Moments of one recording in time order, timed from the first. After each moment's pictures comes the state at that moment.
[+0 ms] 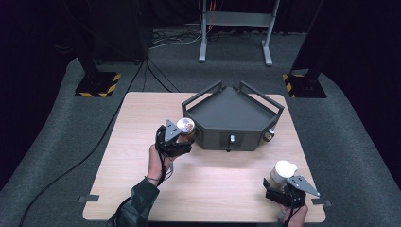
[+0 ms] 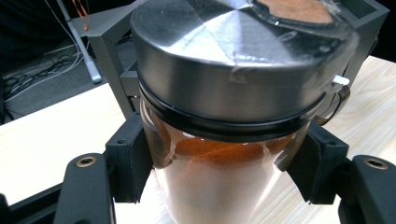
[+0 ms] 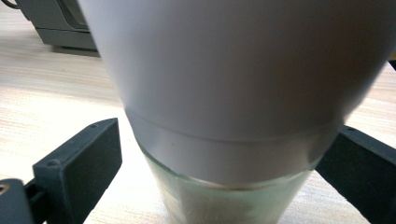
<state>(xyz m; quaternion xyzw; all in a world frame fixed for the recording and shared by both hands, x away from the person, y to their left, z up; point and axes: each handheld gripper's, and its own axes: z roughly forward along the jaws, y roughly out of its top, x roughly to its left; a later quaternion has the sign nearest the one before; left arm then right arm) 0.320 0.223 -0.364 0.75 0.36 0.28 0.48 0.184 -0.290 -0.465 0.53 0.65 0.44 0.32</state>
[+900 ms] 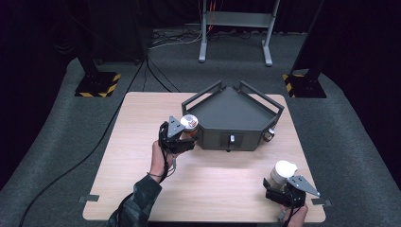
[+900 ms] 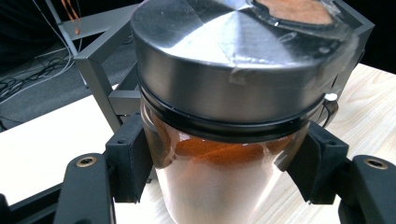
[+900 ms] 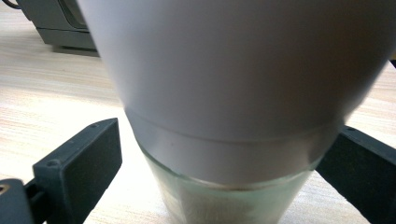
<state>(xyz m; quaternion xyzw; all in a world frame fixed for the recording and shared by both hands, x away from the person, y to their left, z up) 0.328 0.217 -0.354 0.76 0.35 0.27 0.48 0.185 -0.290 -0.465 0.53 0.65 0.44 0.32</state>
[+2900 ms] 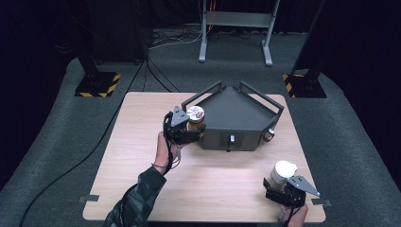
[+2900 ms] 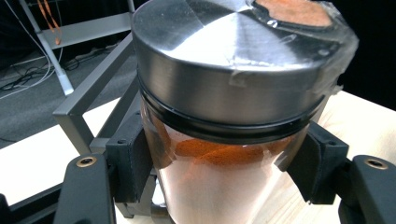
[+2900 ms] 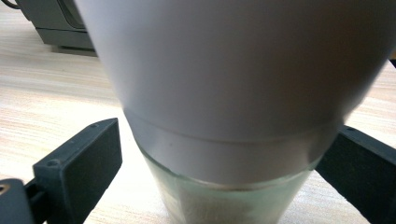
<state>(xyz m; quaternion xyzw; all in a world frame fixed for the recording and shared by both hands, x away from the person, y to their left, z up) 0.348 0.212 -0.331 0.75 0.33 0.24 0.51 0.185 -0.290 -0.465 0.53 0.65 0.44 0.32</state>
